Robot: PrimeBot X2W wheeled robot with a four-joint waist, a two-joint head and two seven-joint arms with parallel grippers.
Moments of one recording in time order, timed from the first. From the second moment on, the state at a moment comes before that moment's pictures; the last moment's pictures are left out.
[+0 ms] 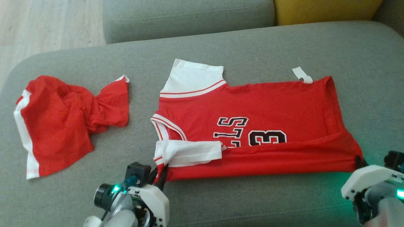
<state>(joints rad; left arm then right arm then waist) -0.18 0.12 -0.55 0.55 -0.30 0.04 -0.12 -0.23 -0.04 -0.42 0.67 0.03 0.13 0.13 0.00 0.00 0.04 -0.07</state>
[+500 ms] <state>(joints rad) -0.25 0.15 -0.50 0.48 -0.30 0.09 -0.20 -0.22 -0.04 -0.27 0.42 0.09 0.13 0.01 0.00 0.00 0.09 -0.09</state>
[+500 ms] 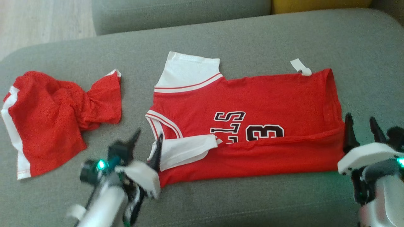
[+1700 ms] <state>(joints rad) -1.23 0.38 -0.85 0.92 -0.48 -0.13 0.26 -0.63 -0.05 0.02 0.25 0.14 0.13 -0.04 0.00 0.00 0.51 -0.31</state>
